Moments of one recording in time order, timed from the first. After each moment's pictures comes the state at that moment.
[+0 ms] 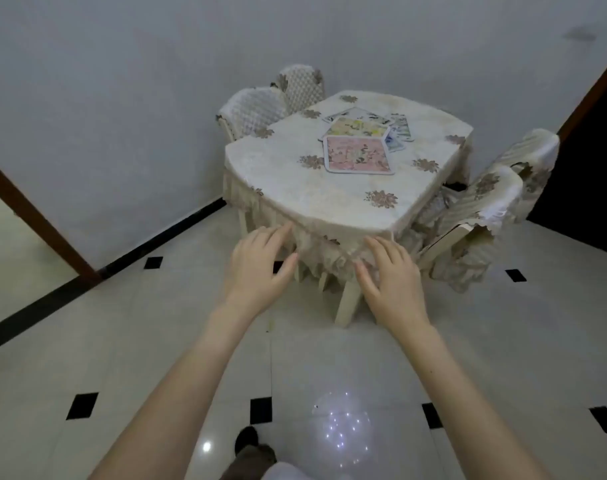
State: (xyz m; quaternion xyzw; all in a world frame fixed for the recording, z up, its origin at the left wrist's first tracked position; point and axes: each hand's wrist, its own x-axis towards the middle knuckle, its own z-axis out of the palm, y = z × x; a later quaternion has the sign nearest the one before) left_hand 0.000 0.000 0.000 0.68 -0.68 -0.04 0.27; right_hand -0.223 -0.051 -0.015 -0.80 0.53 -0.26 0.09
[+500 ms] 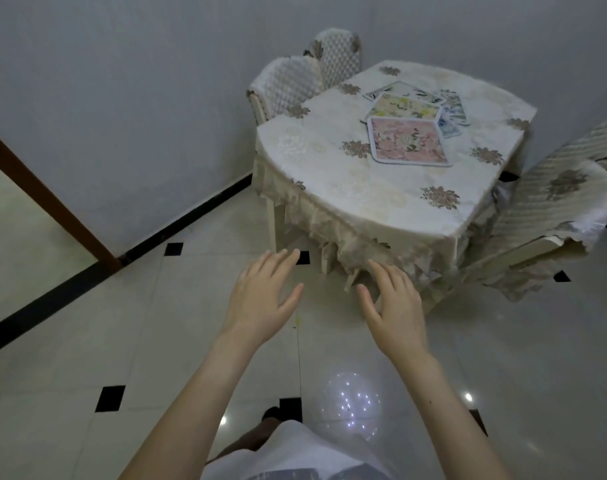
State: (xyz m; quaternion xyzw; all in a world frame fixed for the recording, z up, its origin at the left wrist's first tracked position) left_hand 0.150 -0.038 -0.072 0.72 -0.67 -0.08 0.19; right_hand -0.073 -0.091 -0.076 -0.78 0.55 -0.23 0.16
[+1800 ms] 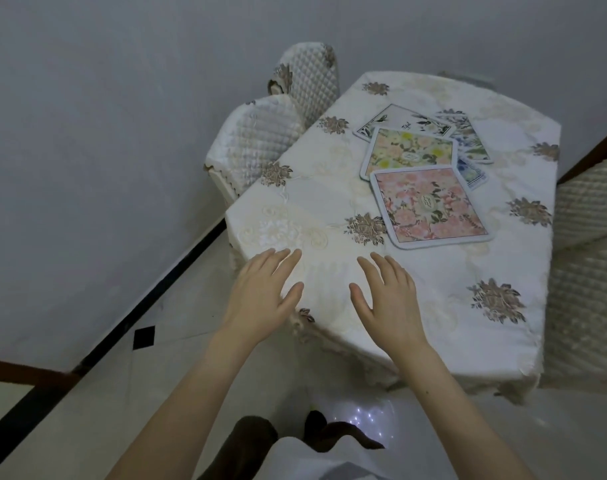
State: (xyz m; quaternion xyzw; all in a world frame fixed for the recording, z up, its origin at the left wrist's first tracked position) left_hand 0.326 -0.483 -0.055 0.65 -0.73 -0.11 0.17; right_hand 0.104 -0.501 -0.070 -0.76 0.61 -0.17 0.11
